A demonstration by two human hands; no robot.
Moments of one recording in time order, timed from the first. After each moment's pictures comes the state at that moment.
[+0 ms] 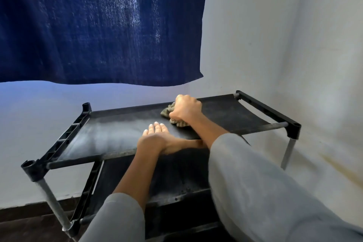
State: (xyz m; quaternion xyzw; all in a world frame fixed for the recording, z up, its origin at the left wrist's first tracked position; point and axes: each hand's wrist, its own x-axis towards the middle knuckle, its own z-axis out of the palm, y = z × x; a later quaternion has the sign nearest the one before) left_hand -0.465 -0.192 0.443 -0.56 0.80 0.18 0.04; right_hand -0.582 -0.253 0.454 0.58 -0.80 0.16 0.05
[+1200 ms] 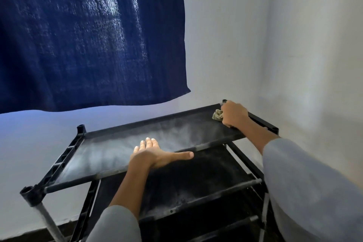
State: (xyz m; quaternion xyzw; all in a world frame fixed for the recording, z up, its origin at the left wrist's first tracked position) left_hand -0.466 -0.188 0.447 -0.56 0.81 0.17 0.05; right_hand -0.735 -0.174 0.463 0.51 -0.85 0.08 0.09
